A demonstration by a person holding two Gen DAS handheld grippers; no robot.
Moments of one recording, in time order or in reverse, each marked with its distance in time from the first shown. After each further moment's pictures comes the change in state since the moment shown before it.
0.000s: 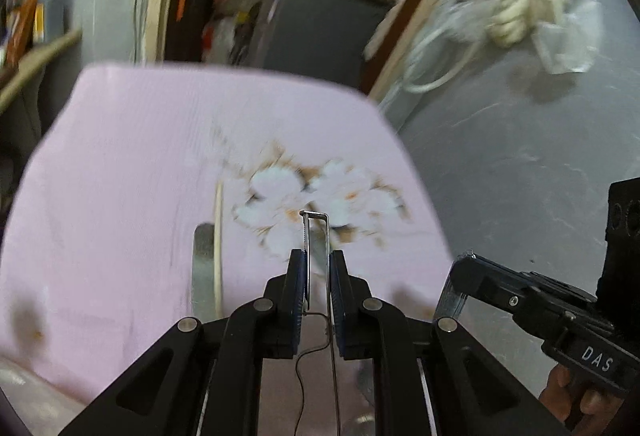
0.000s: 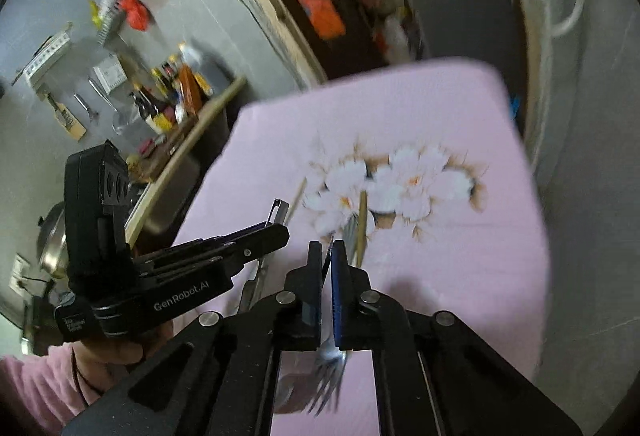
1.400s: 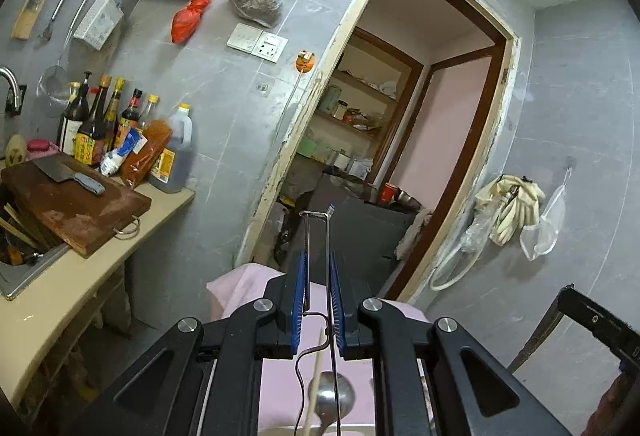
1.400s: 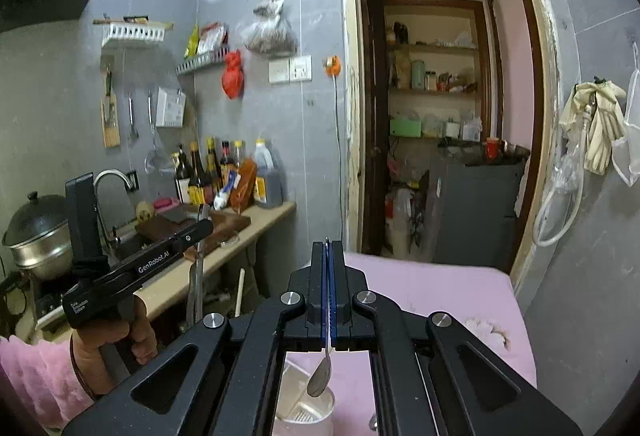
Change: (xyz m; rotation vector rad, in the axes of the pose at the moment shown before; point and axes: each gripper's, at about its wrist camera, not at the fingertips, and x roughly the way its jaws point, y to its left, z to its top) left arm -0.250 0.205 0.016 -0.090 -0.677 0.038; right arm -0.110 0.319 0.009 -0.351 -0.484 -0.210
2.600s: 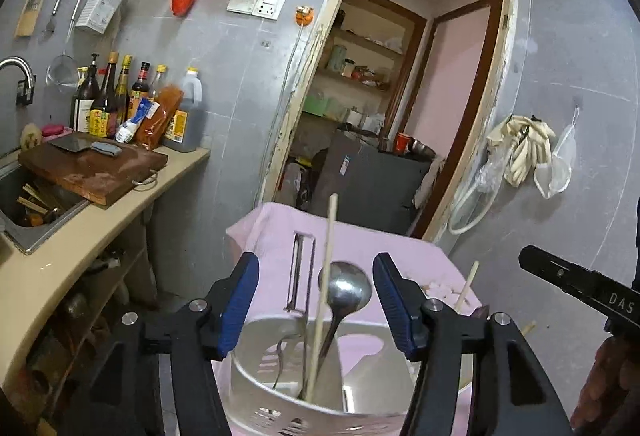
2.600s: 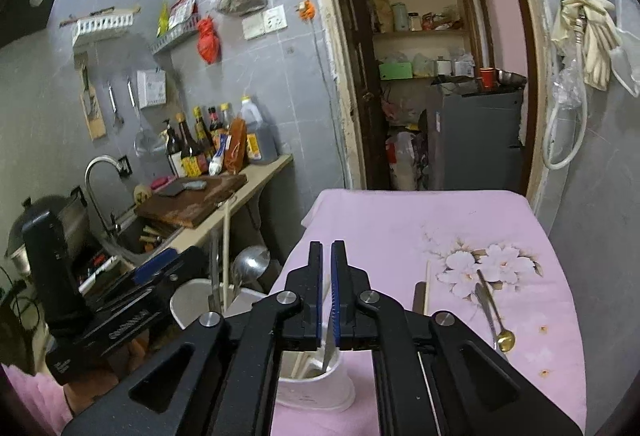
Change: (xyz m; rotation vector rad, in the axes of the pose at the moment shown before) left arm -0.024 -0.010 -0.056 0.072 0.148 0.072; right arm 0.031 -0.033 -0.070 0.162 0.133 0.020
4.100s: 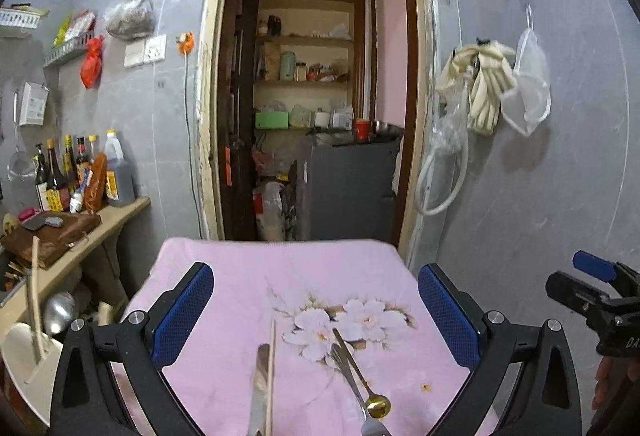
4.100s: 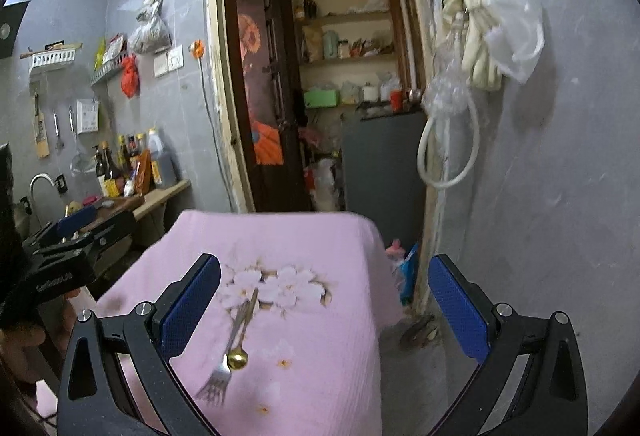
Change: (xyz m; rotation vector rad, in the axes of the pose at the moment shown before) left arm 0.093 -0.267 -0.042 0.265 -0.038 0.094; right arm -0.045 -0.292 0.004 -0.002 -0.088 -0.147
